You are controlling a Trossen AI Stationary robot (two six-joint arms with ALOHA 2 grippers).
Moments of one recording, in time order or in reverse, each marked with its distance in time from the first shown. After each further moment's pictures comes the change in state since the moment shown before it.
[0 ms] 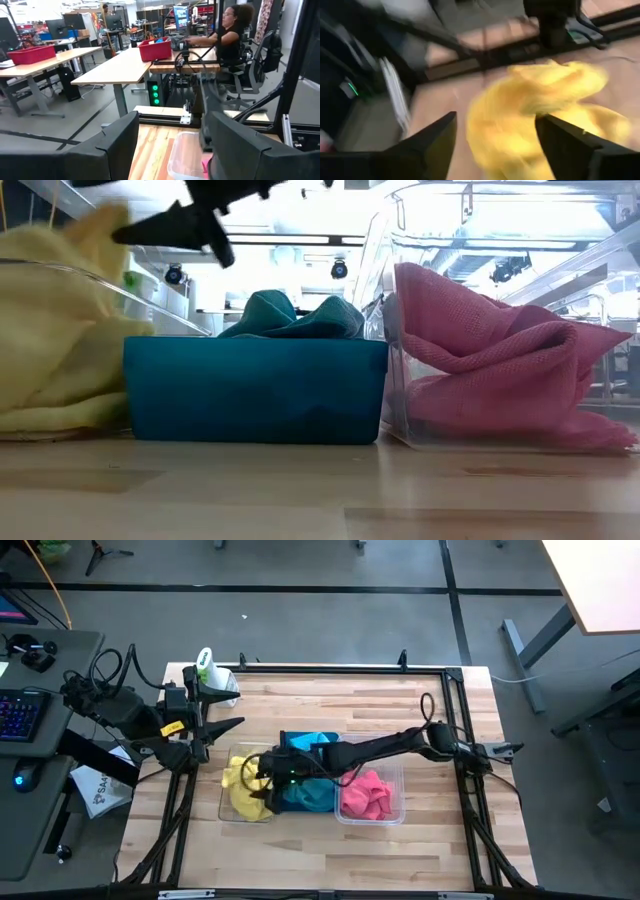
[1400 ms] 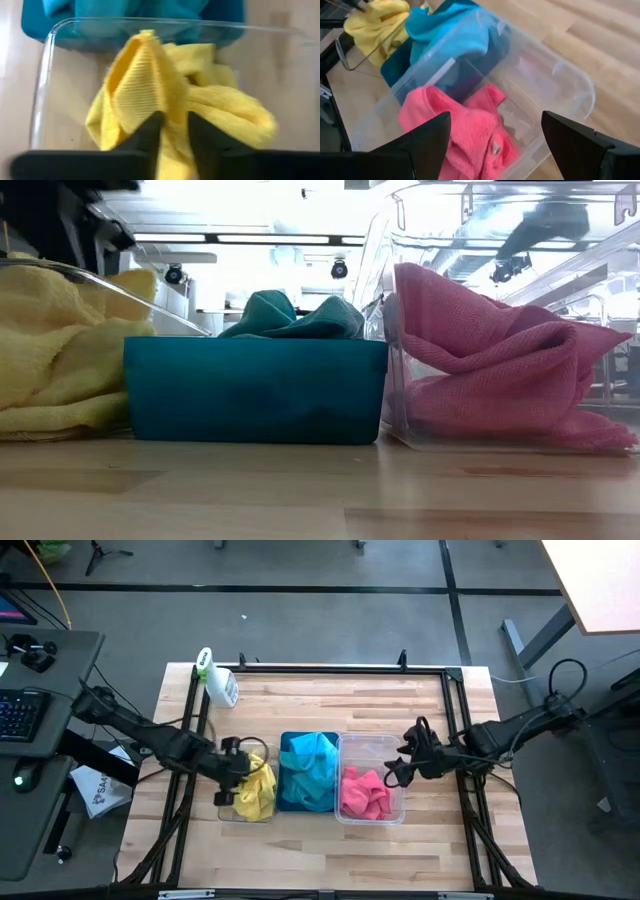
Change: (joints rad) left arm 0.069 0.108 -0.552 -0.397 0.567 -0.419; right arm 0.237 -1.191 -0.984 -0.692 0.523 0.713
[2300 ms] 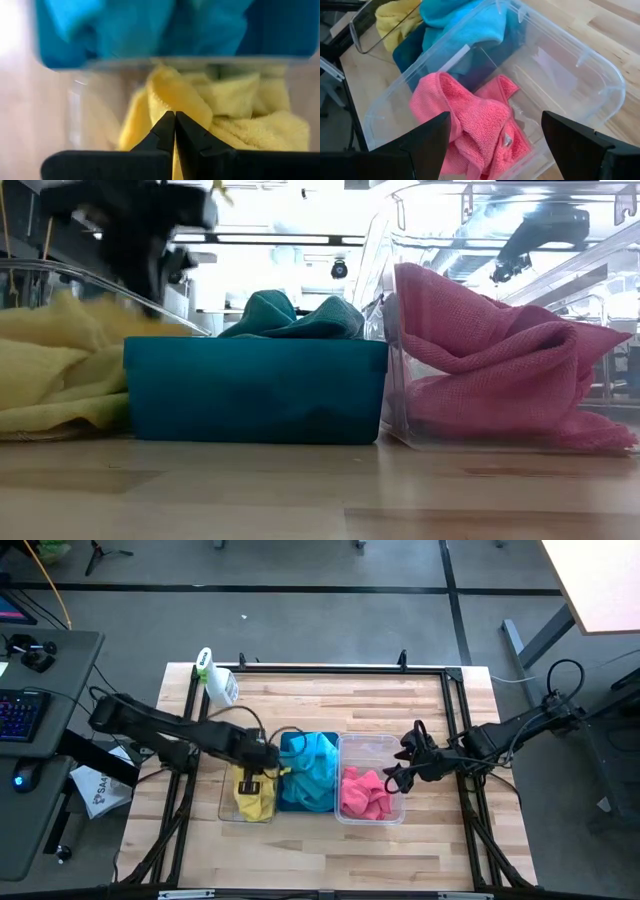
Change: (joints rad) left arm 0.244 0.328 0.194 -0.049 0.072 0.264; right arm 0.022 0.005 -0.026 0.057 -0.059 -0.039
